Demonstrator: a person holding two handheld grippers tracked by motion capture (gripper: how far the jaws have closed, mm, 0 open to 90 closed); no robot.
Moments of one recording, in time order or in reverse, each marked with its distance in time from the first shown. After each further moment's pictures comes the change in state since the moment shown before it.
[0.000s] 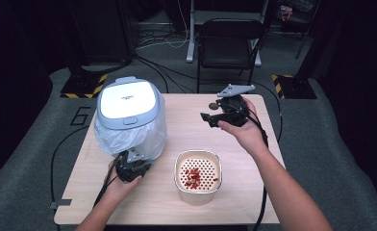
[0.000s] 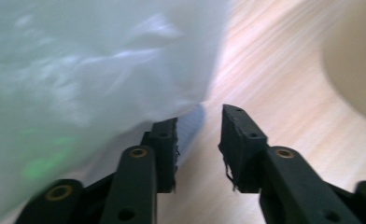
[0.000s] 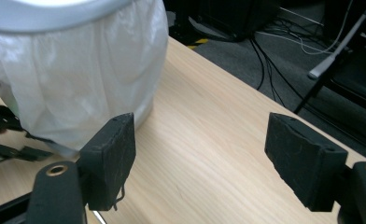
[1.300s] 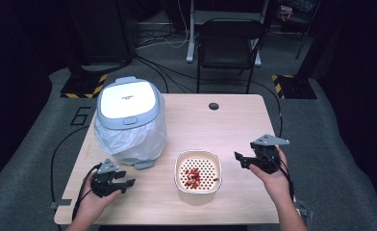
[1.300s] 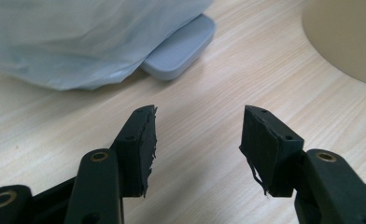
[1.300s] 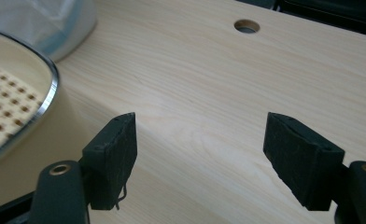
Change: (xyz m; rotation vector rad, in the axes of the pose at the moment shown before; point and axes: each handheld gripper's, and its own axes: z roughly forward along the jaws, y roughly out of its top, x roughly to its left) left arm 0.025 -0.061 -0.045 -0.004 -0.082 -0.178; right arm -0.009 -0.162 -0.035 0.061 -0.165 0.194
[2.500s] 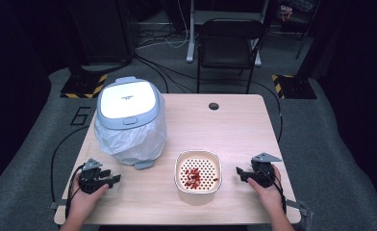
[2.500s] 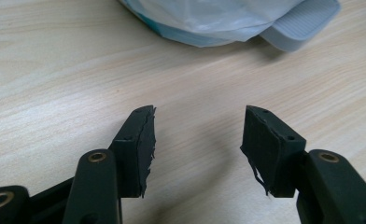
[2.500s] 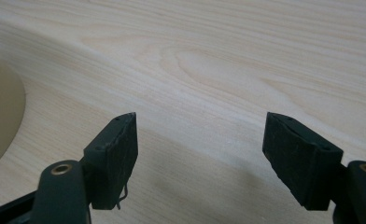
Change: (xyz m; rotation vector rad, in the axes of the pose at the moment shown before) left arm 0.052 -0.029 0.004 -0.026 0.105 -0.168; right arm -0.018 -0.082 0.053 0.079 -0.038 0.096
